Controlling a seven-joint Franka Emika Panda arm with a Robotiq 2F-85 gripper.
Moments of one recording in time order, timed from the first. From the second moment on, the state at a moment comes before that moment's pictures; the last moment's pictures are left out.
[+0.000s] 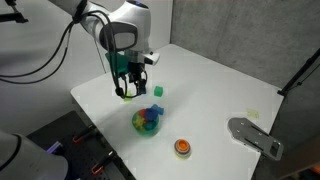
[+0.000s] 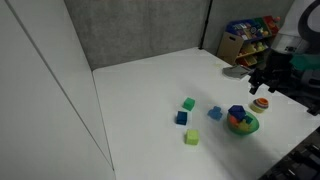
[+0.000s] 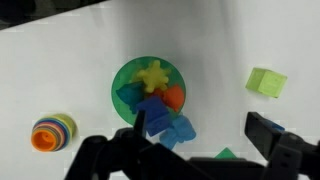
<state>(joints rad) 0.06 -0.08 -0.11 -2.48 0.11 2.28 0.19</state>
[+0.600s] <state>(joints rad) -0.02 -0.15 -0.09 -2.23 -0.05 1.96 0.19</state>
